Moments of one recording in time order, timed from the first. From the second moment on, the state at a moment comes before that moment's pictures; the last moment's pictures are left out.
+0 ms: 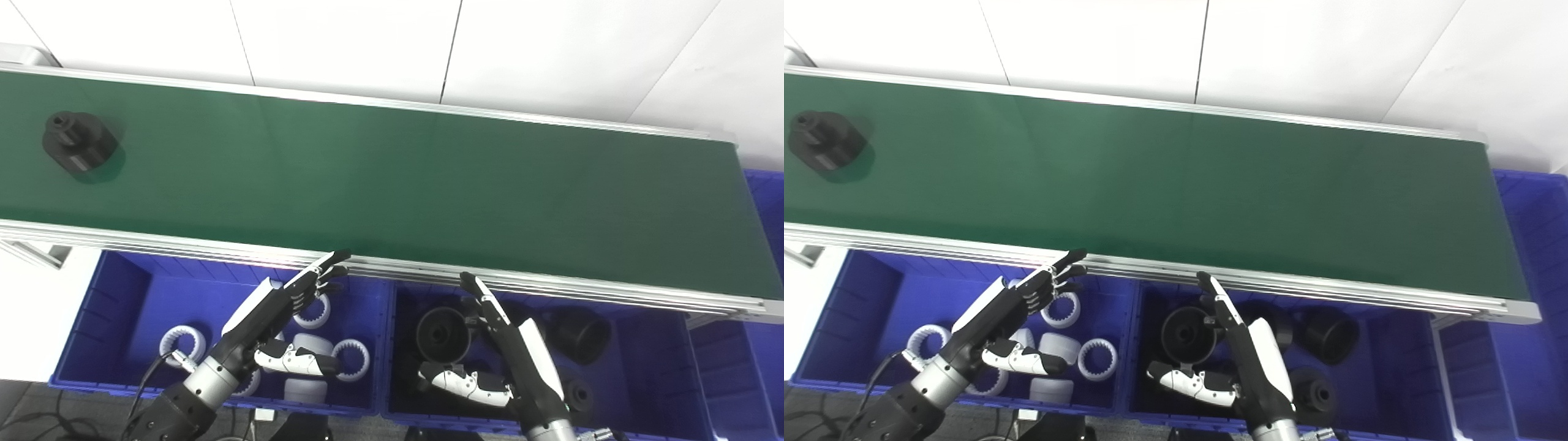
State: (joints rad) left arm 0.34 0.27 -0.24 -0.12 -0.04 -0.31 -0.39; right arm 0.57 -0.07 0.31 -0.41 -0.47 0.04 0.07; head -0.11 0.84
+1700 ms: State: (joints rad) left arm 0.32 0.18 -0.29 0.02 0.20 -0.38 -0.28; right arm 0.53 -0.14 0.26 -0.21 -0.35 -0.15 0.02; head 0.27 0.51
